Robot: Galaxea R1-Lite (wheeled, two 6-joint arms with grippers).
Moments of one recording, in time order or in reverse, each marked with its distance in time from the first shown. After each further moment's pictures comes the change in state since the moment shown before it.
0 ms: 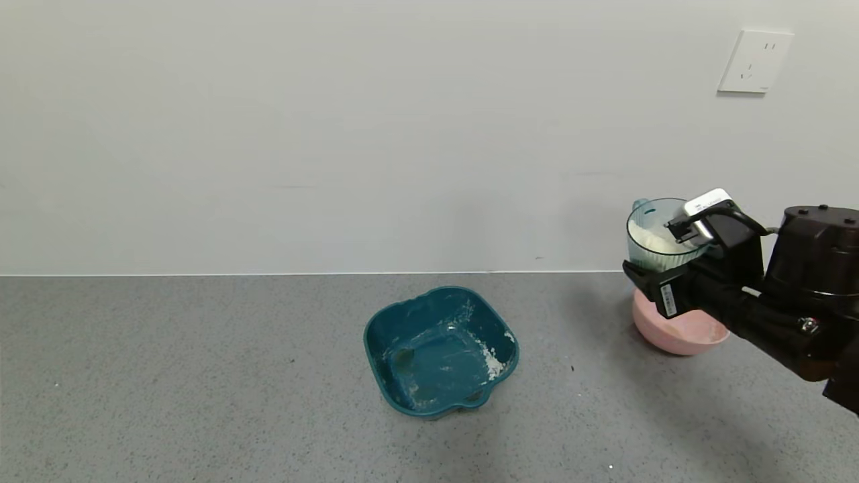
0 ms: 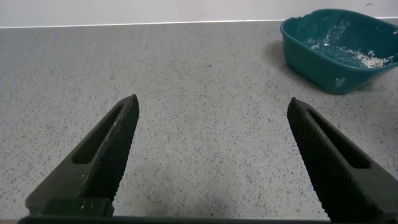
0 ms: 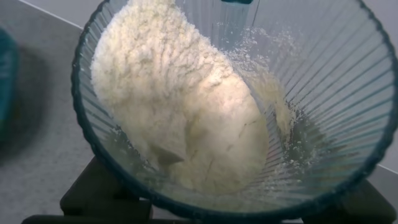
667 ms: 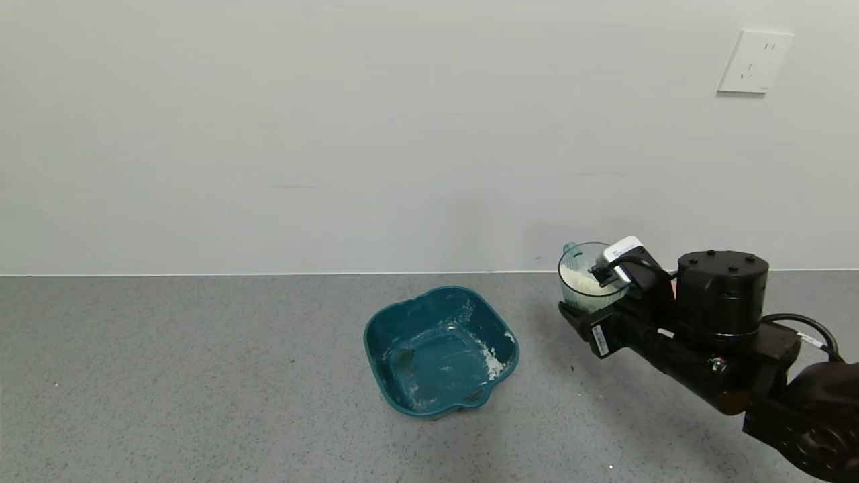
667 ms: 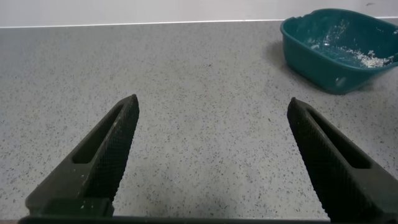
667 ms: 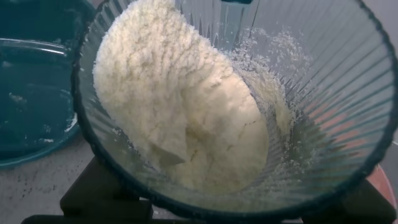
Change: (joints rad) left arm 0.000 0.000 0.000 0.000 0.000 0.000; right arm 0.156 0.166 0.015 -0.083 -0.005 0.084
